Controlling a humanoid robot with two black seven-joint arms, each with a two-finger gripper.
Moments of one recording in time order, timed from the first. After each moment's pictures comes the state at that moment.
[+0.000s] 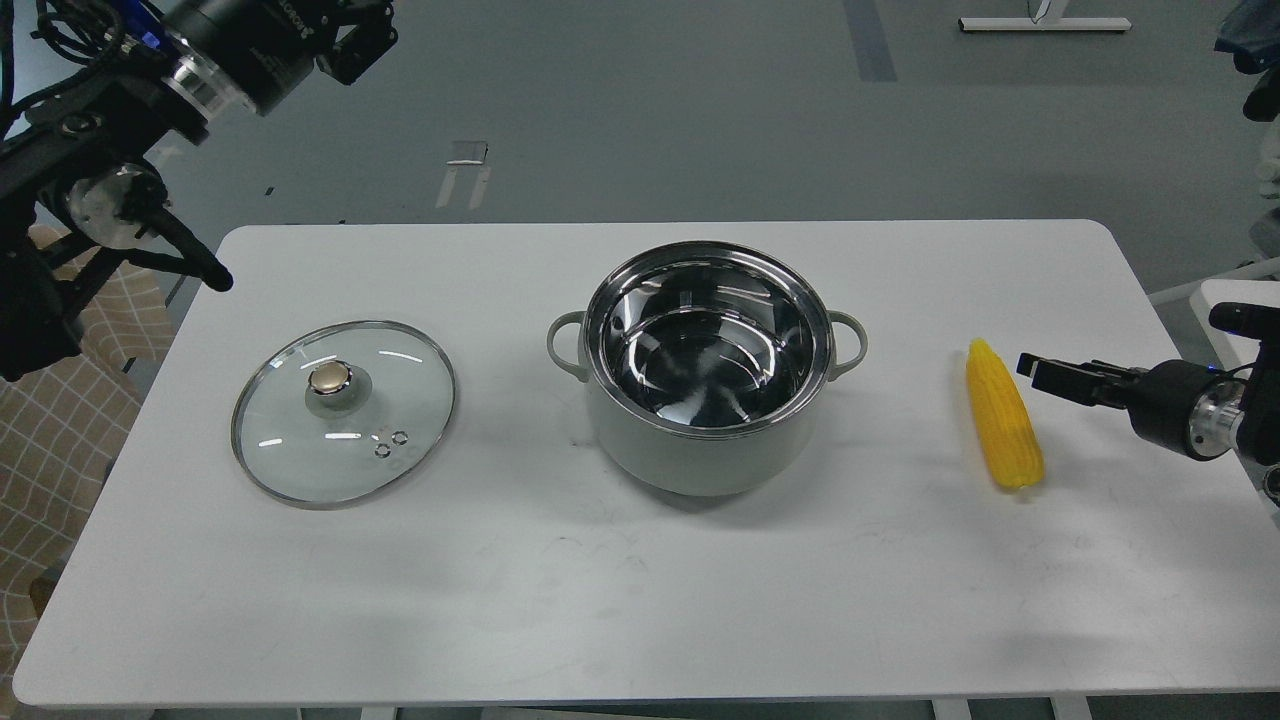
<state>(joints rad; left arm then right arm) -1.05 0.66 -0.52 -0.92 0.32 -0.46 -0.49 0.65 -0.62 0.59 0.75 -1.71 0.27 0.41</state>
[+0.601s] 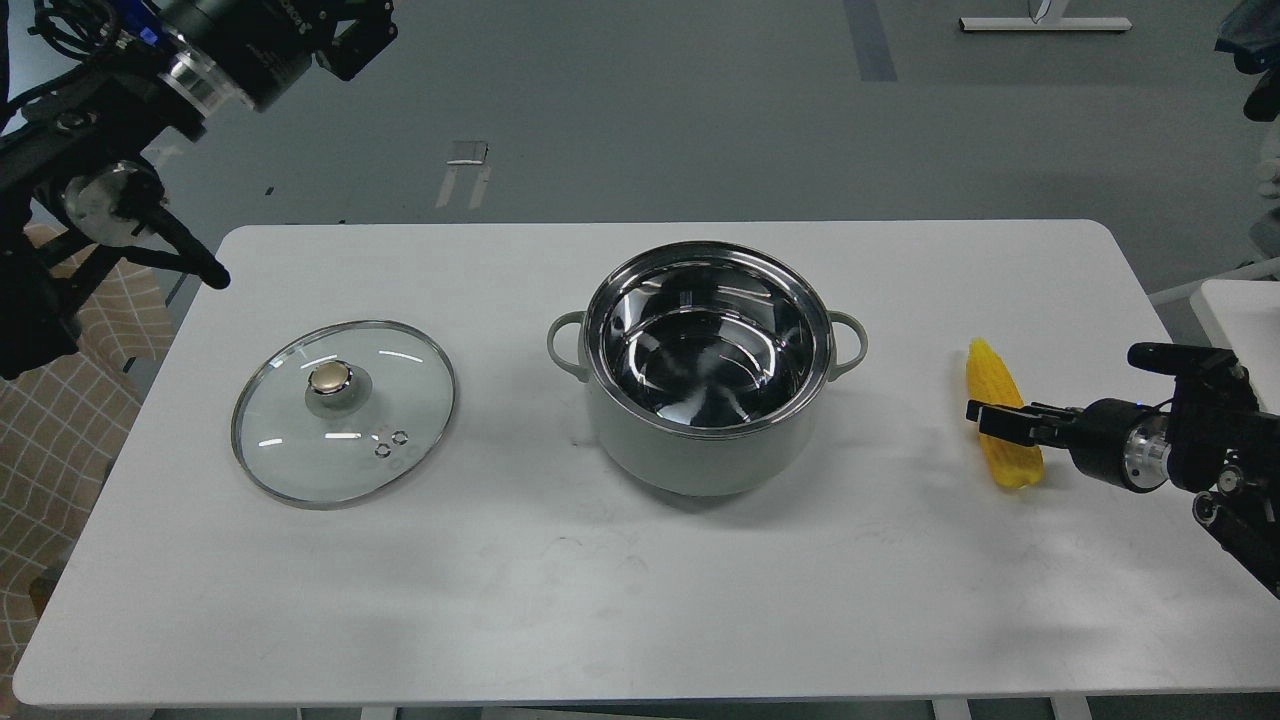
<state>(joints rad) -1.05 0.67 -0.53 -0.92 0.32 -0.46 -0.49 0.65 -0.52 0.53 0.68 -1.74 0.26 0.40</state>
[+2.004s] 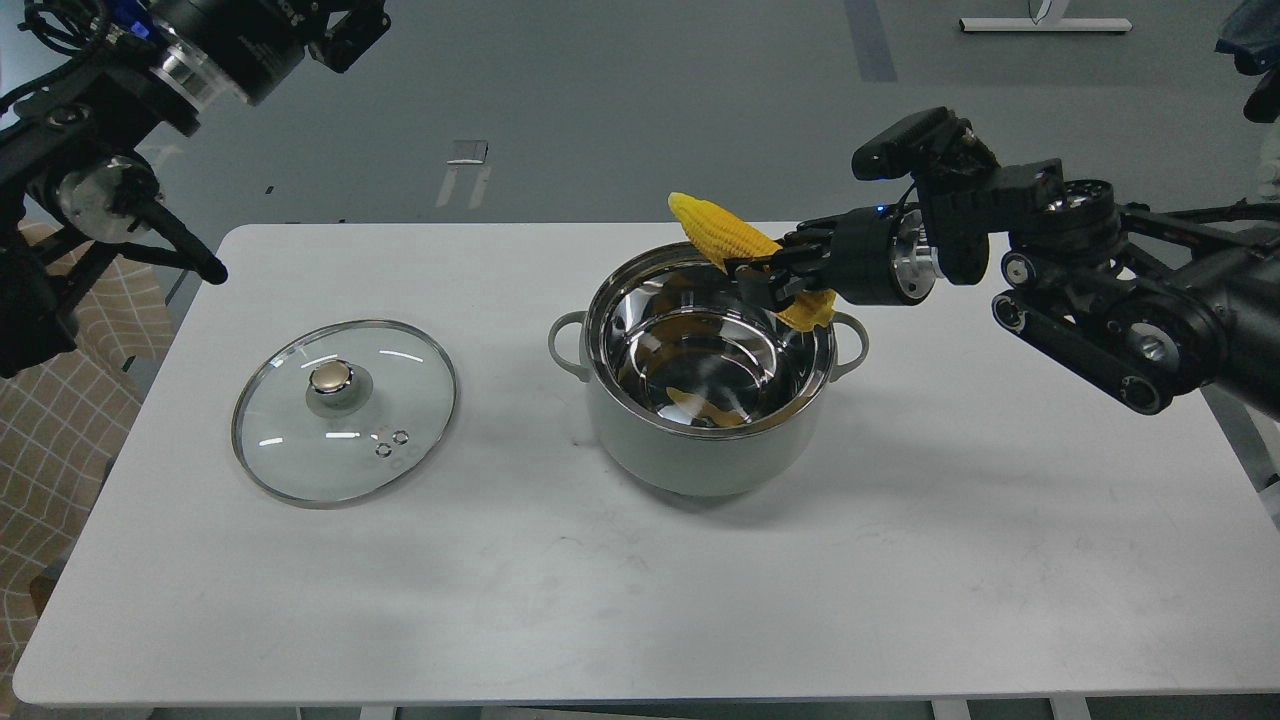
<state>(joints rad) -1.05 0.67 -0.55 -0.92 0.32 -0.46 -0.49 1.21 -0.35 0.18 0.99 -1.74 0.39 0.37</state>
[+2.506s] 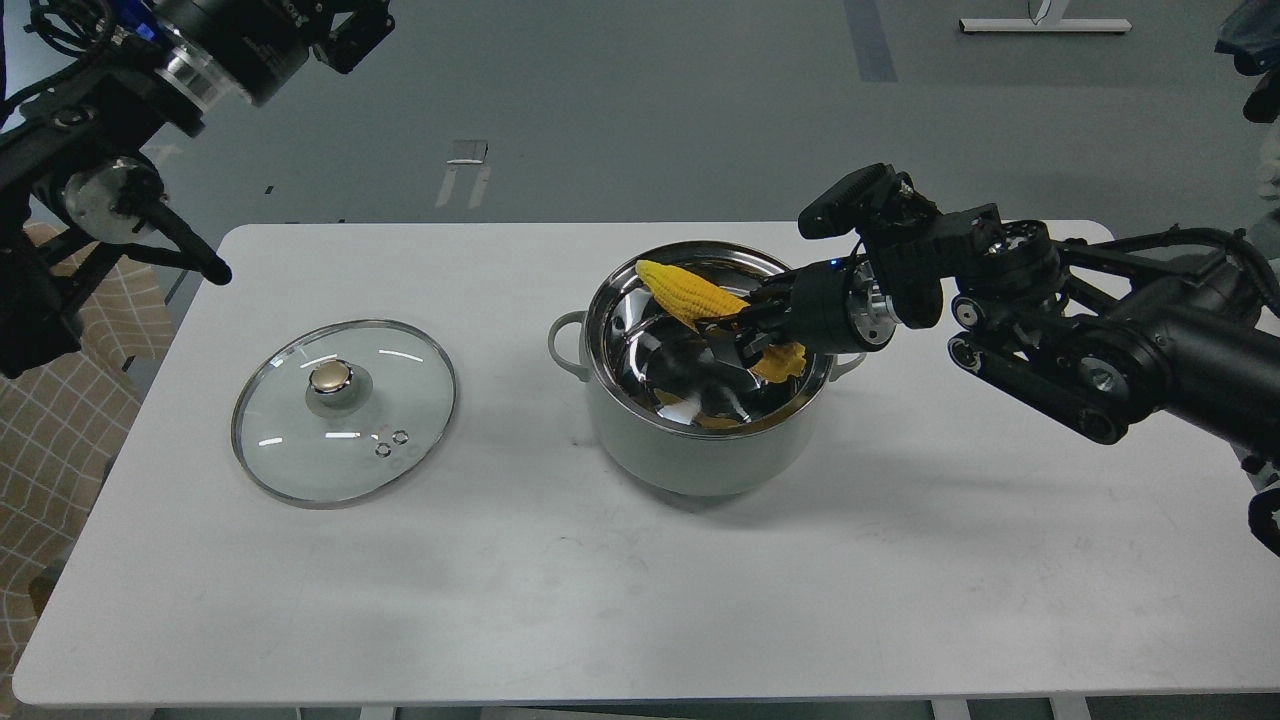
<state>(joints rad) -1.05 0.66 -0.55 -0.92 0.32 -0.46 -0.49 1.19 -0.27 0.13 0.95 -1.74 0.39 0.35</state>
